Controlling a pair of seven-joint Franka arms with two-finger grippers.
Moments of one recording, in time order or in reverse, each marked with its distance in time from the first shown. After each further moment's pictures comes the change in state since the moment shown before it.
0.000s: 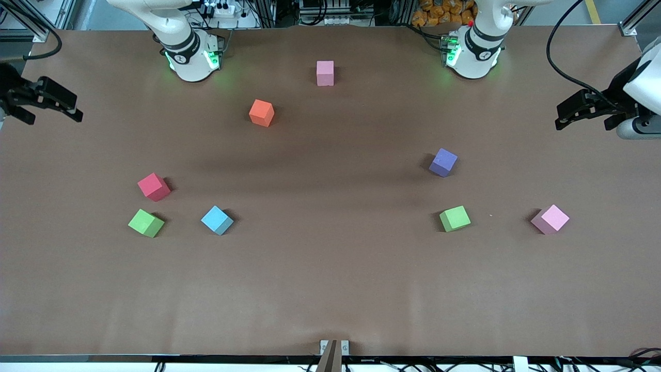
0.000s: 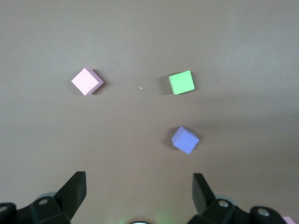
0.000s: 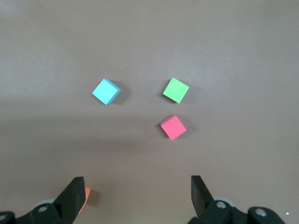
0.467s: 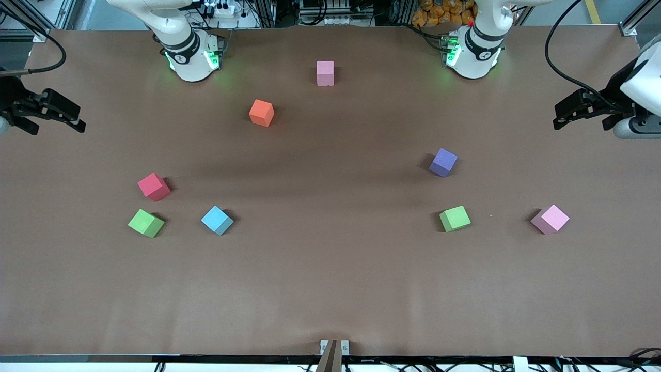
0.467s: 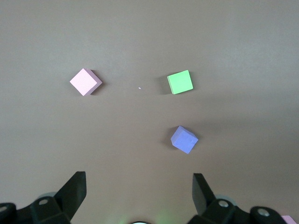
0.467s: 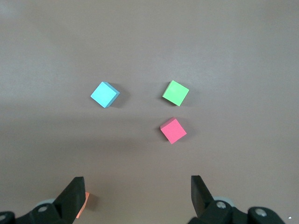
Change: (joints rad) left arm -0.005 0.000 -0.006 -0.003 -0.012 0.000 0.002; right arm -0.002 0.008 0.000 -0.015 0.000 0.013 0.000
